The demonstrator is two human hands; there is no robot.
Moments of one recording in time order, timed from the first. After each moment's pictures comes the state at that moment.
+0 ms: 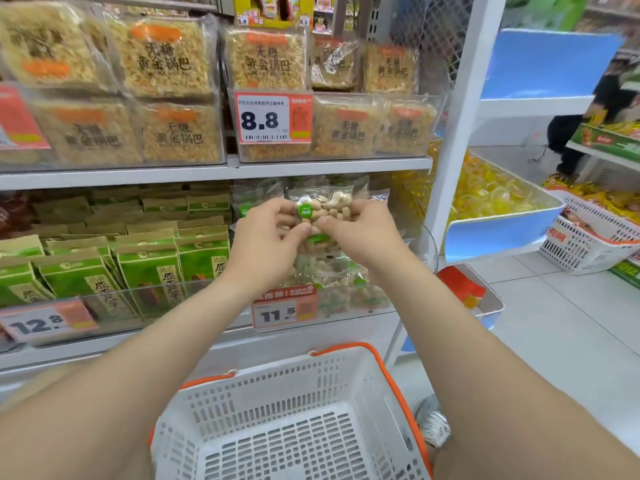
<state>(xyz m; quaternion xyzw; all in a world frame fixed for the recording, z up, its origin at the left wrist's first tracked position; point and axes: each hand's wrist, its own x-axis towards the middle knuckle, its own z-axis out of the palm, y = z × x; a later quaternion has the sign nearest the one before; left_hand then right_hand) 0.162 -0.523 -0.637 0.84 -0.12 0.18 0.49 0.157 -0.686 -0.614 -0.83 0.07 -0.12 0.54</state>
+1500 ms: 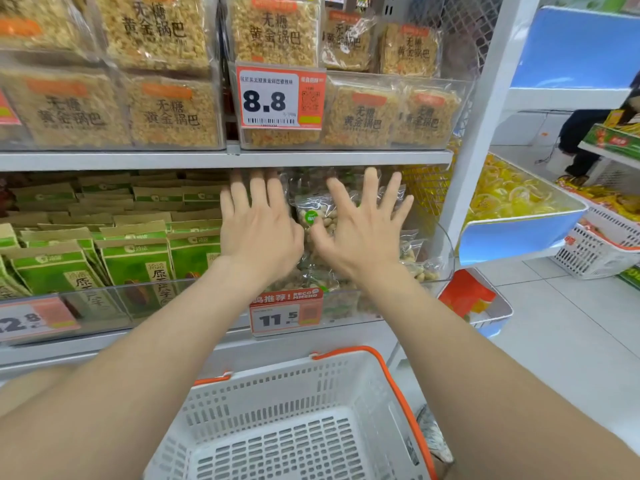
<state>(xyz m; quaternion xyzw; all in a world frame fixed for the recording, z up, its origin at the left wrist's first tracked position) 0.203 -0.519 -0.654 0.98 -0.07 0.21 0.03 0.204 -0.681 -0.664 -0.96 0.01 -0.26 0.08</state>
